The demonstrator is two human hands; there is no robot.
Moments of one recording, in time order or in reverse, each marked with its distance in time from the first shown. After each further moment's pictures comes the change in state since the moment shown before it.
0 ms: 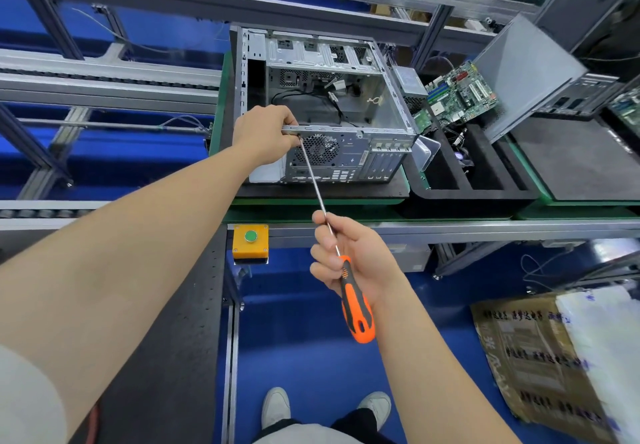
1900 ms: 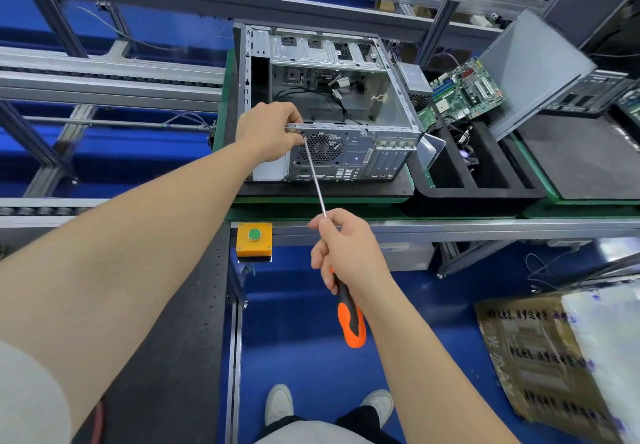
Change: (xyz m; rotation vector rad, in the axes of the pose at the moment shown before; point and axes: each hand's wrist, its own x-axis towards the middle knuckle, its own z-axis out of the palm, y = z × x) left_hand -0.002 0.002 -0.007 -0.014 -0.036 0.010; right_hand 0.001 0.009 0.018 -0.957 0.485 -0.217
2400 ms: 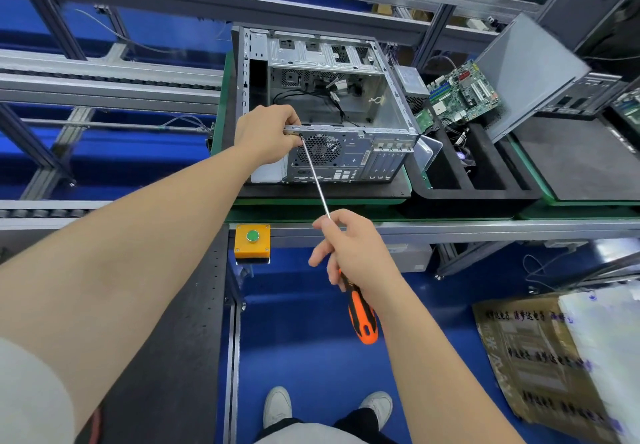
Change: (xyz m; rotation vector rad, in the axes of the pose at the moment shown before) left_hand 0.000 0.000 0.002 0.005 0.017 -0.004; right_hand 0.009 0.009 -0.017 -0.089 -0.063 -0.041
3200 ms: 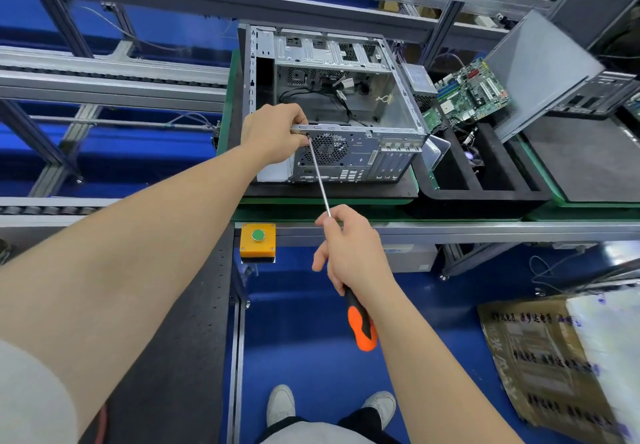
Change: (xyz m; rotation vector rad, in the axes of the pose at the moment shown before) left_hand 0.002 -0.002 0.003 0.004 0.009 0.002; right_hand 0.002 -0.010 0.018 -0.169 0.127 -0.001
